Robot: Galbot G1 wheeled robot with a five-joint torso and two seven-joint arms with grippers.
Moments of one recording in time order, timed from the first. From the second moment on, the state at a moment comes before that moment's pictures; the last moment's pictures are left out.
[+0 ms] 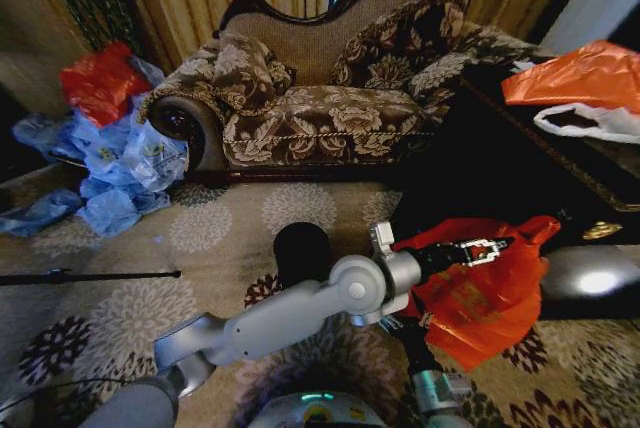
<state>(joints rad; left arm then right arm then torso) 0.39 -1.43 0.55 -1.91 -1.65 0.19 -0.35 -1.82 1.54 0.52 2.14 0.10 0.15 -0.08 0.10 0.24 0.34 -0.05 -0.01</state>
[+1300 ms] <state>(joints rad) 0.40 -1.48 0.54 -1.87 -1.73 0.18 -0.40 -1.82 1.54 0.52 2.15 0.11 0.15 -0.06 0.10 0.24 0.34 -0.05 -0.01</state>
